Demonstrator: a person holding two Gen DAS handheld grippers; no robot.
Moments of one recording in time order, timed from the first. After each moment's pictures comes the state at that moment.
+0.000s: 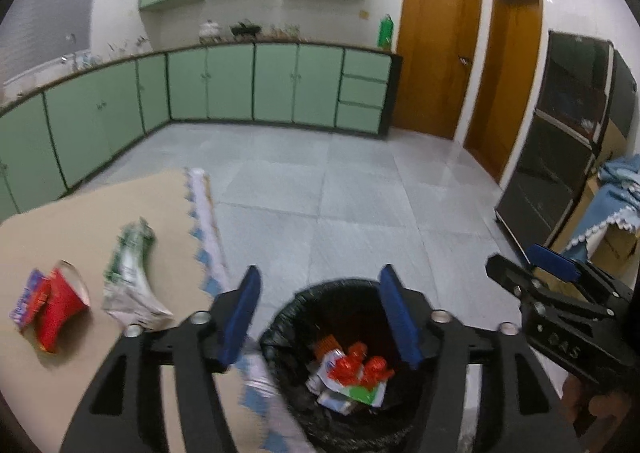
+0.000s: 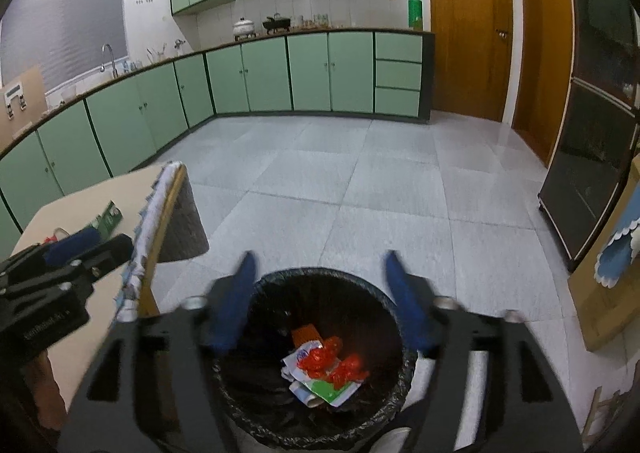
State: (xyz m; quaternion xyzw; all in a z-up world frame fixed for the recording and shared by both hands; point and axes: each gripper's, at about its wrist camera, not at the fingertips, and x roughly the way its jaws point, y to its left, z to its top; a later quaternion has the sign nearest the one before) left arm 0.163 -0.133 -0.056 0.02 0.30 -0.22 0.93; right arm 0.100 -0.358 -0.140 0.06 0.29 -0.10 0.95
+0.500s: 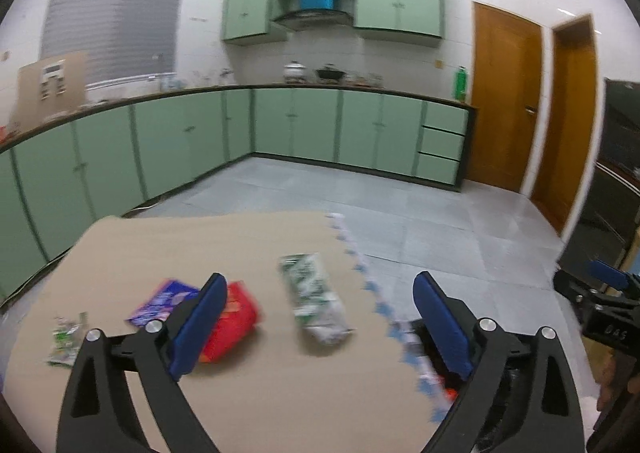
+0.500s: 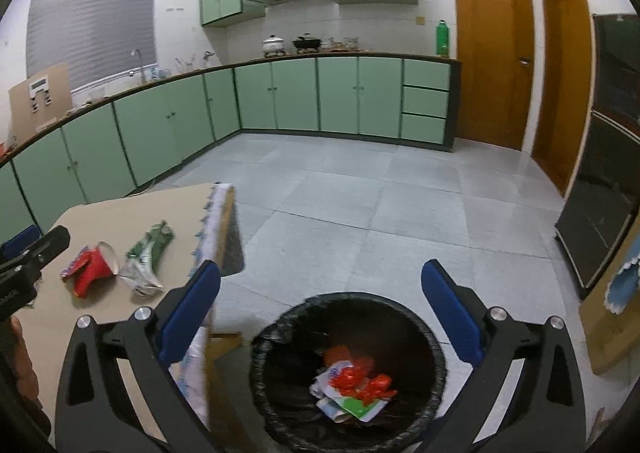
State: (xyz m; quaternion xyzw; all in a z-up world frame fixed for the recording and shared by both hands) left arm 0.146 0.011 -0.021 0.00 0.24 -0.08 0.97; right arm 0.108 -0.288 -0.111 0.03 0.26 -0.05 0.96
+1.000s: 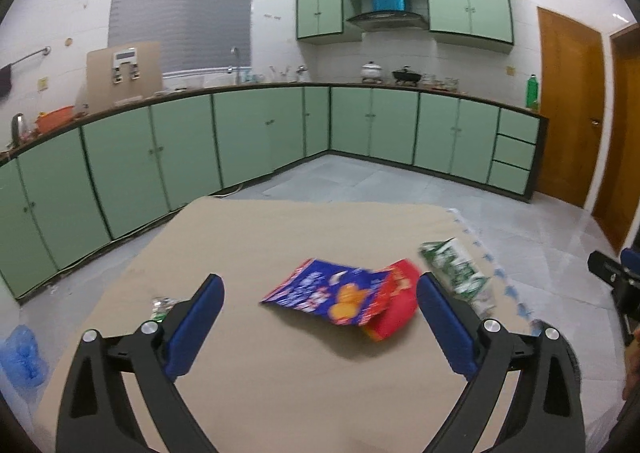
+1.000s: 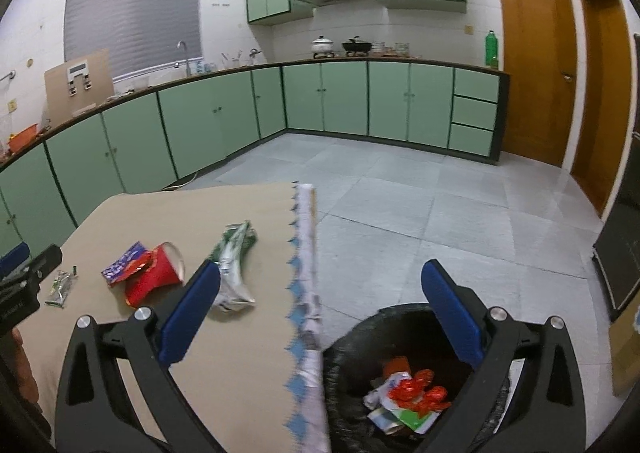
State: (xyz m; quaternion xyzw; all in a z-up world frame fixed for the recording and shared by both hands) left arm 0.135 0.126 -0.041 0.00 0.24 0.05 0.97; right arm 0.140 -0.184 -0.118 0.02 0.26 0.02 0.97
